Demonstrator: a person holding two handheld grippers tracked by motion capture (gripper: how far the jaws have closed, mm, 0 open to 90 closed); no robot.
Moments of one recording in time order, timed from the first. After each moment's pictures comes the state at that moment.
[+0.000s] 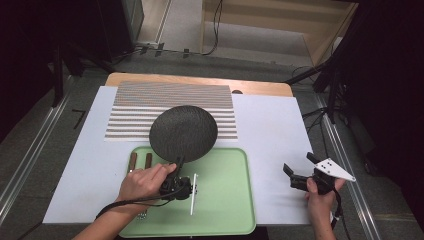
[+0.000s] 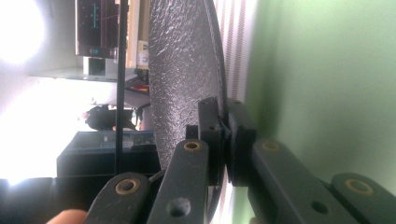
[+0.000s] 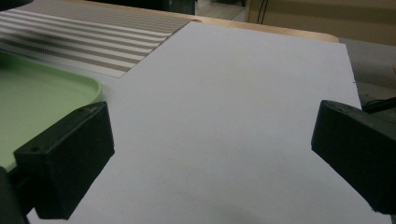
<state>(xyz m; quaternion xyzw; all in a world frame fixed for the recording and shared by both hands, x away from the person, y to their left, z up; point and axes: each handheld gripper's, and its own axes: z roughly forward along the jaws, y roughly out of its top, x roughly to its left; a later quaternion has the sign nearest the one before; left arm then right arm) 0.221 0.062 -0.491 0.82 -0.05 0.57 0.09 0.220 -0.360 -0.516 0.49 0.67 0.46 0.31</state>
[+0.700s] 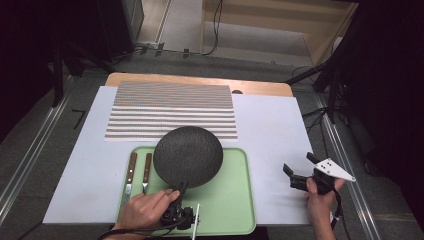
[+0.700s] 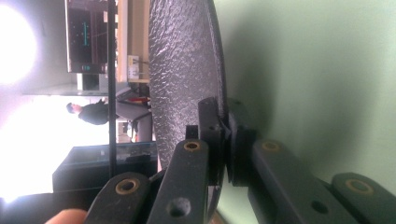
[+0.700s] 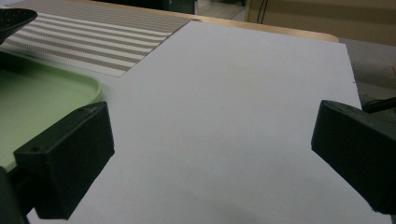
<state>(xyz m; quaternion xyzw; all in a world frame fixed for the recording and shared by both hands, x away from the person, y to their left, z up) 0.160 0.060 -0.514 0.82 -0.09 0.56 0.09 0.220 -0.360 -0.516 0.49 0.67 0.46 0.31</state>
